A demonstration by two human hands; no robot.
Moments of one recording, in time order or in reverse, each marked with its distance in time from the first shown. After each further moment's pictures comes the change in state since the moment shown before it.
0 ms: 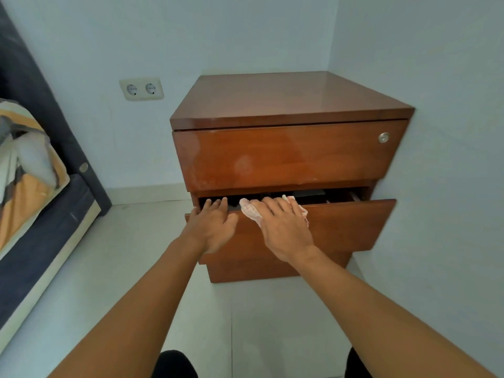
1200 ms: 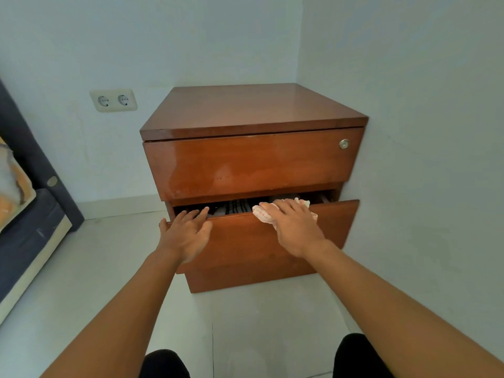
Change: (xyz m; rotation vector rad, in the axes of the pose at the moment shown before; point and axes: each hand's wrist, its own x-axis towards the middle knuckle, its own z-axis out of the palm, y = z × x) left_hand 0.002 -0.004 0.014 -0.016 0.087 -0.035; right_hand -0.022 0.071 -0.034 -0.026 -0.092 0.043
